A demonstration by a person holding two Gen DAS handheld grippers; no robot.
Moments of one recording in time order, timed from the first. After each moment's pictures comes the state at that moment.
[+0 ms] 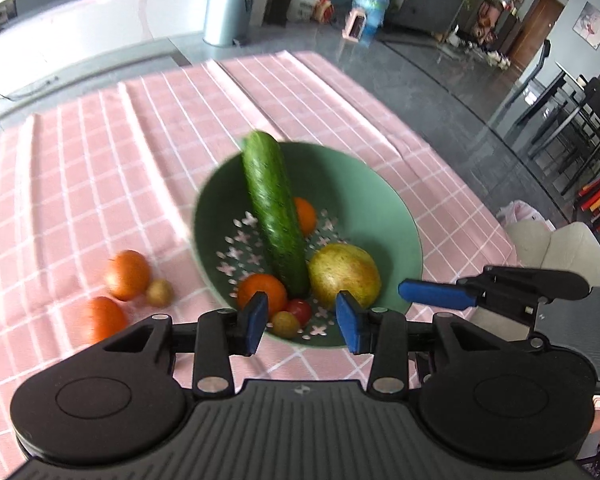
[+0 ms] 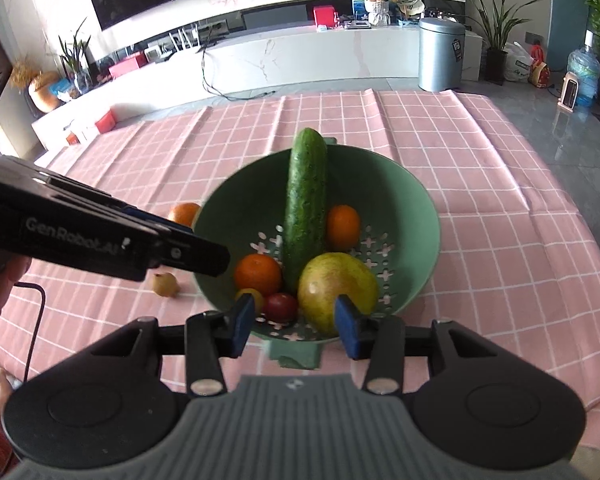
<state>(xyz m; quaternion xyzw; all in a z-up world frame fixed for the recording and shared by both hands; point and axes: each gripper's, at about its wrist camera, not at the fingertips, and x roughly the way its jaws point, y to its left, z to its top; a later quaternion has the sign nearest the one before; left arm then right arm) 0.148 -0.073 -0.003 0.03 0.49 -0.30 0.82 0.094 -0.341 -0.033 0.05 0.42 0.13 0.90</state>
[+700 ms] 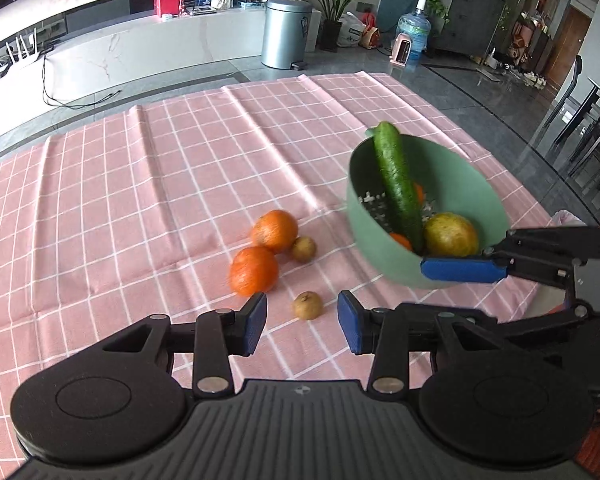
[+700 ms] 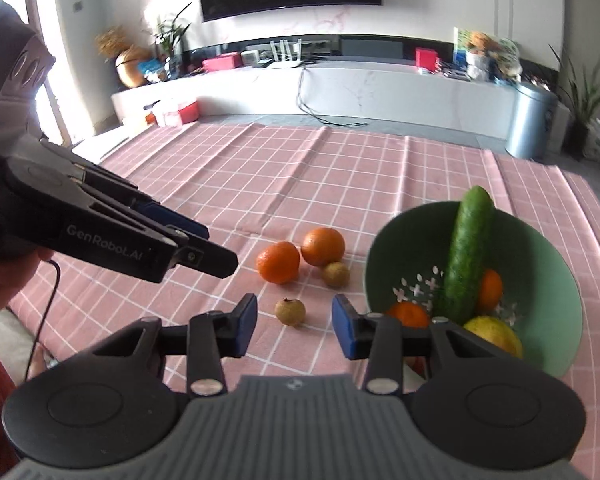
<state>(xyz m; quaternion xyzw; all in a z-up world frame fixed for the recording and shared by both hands) 0.132 0.037 -0.016 0.04 0.45 -0.24 0.86 0.084 -0.240 -0.029 -0.04 0.35 0.25 0.90</state>
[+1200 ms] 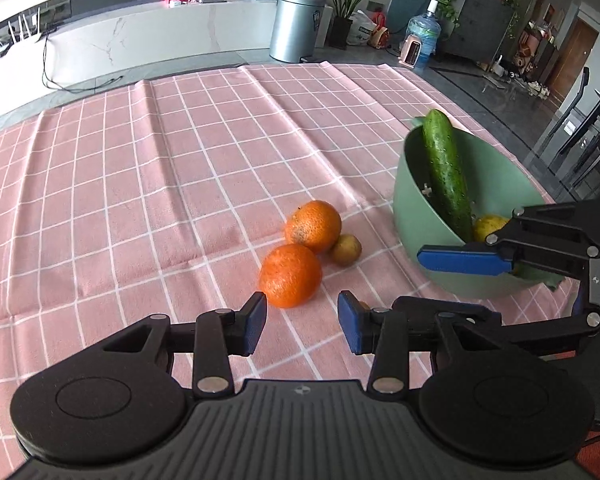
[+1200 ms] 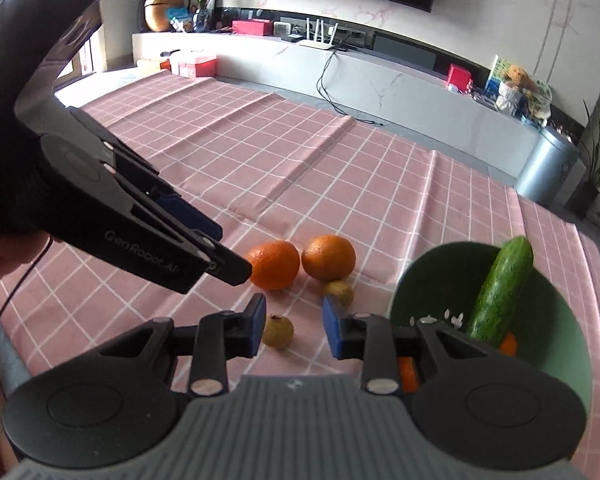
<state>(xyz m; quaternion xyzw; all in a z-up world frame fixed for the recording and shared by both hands) 0.171 0.058 -0.060 0.02 0.46 -0.24 0.85 0.122 -0.196 -0.057 -0.17 0.35 0.26 0.88</state>
